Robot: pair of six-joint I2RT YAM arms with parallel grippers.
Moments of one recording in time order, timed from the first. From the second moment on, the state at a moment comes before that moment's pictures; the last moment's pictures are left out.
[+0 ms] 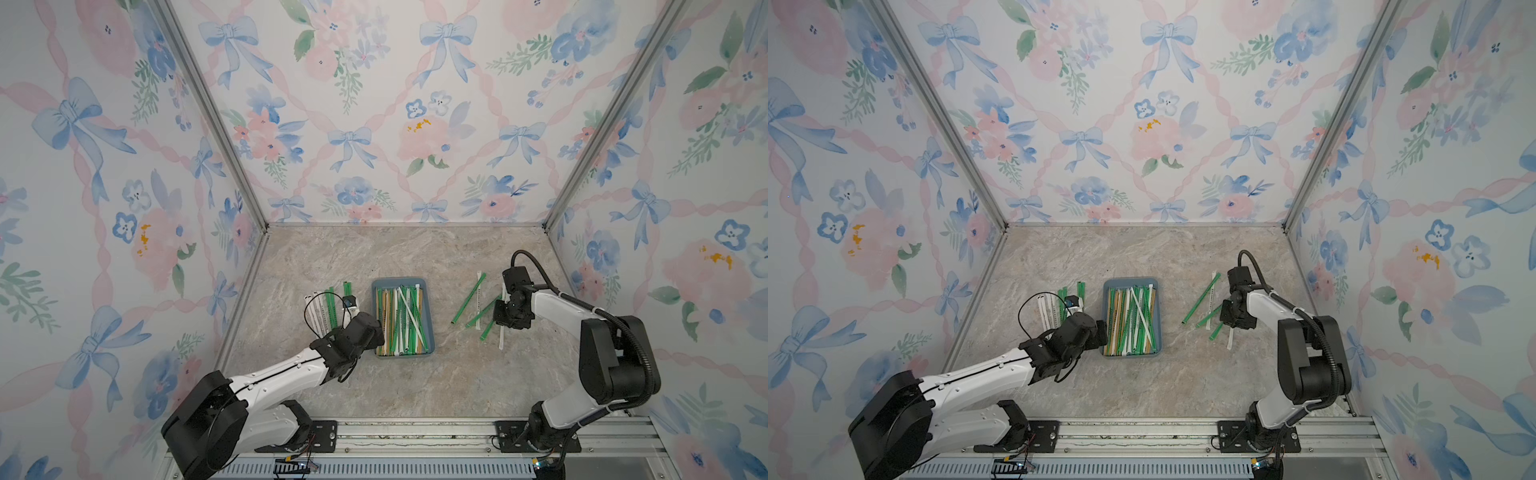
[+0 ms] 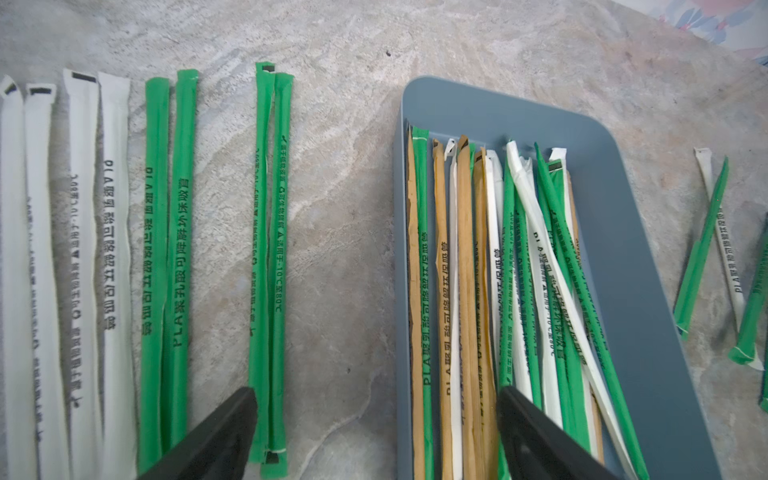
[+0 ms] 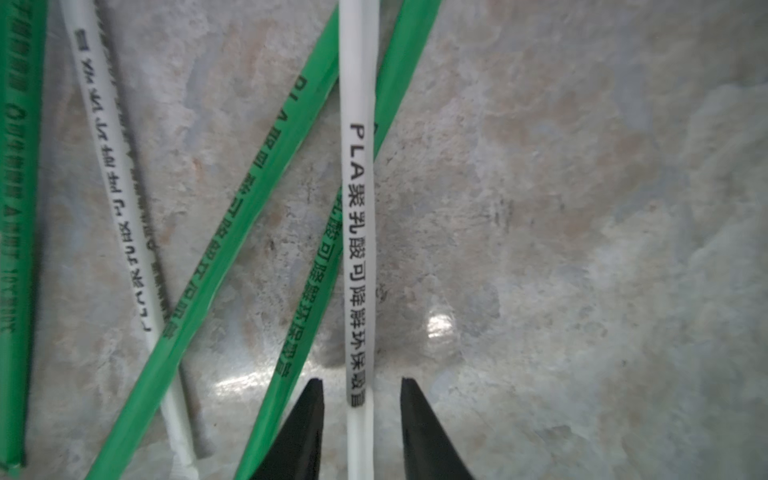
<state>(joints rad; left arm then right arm) -0.77 1.17 0.51 -0.16 -0.43 -0.76 0.10 1.62 0.91 -0.62 0.10 0.34</state>
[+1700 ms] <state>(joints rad) -0.46 1.33 0.56 -0.16 -0.29 -0.65 0.68 1.80 1.12 -0.30 -0.16 0.68</state>
